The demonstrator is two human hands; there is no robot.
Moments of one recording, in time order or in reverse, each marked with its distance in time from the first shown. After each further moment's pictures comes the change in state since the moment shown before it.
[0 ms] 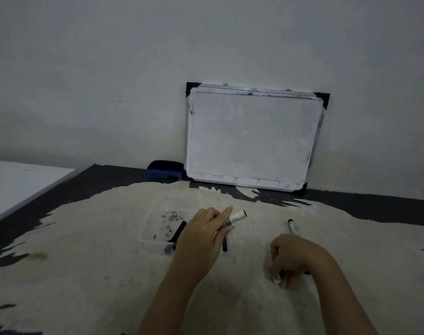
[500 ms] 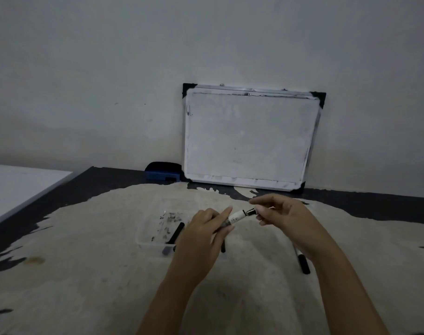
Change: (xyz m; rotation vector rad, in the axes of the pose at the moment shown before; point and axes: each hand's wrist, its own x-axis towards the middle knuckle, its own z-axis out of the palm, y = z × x) left_hand 0.001 0.003 0.002 -0.061 0.000 -0.017; right_hand -0.009 -0.008 -0.014 0.727 0.412 -0.610
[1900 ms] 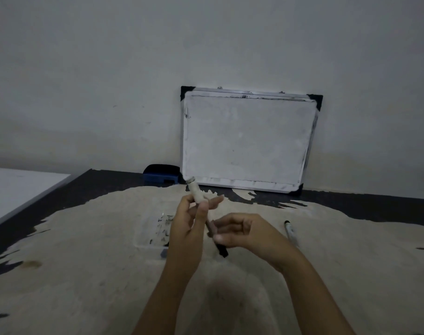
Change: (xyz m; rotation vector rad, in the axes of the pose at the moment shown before) left_hand 0.010 0.009 -0.020 -0.836 0.222 -0.296; right_hand 0.000 0.000 0.044 -0.014 -0.317 0.049
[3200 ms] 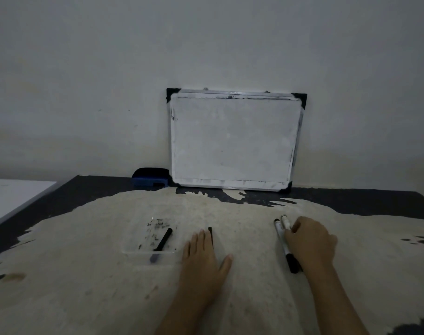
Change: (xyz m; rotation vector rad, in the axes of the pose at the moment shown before) left_hand -0.035 -0.066 0.033 1.092 -0.373 -0.282; right_hand -0.007 0.079 -0.078 -0.945 0.936 0.497
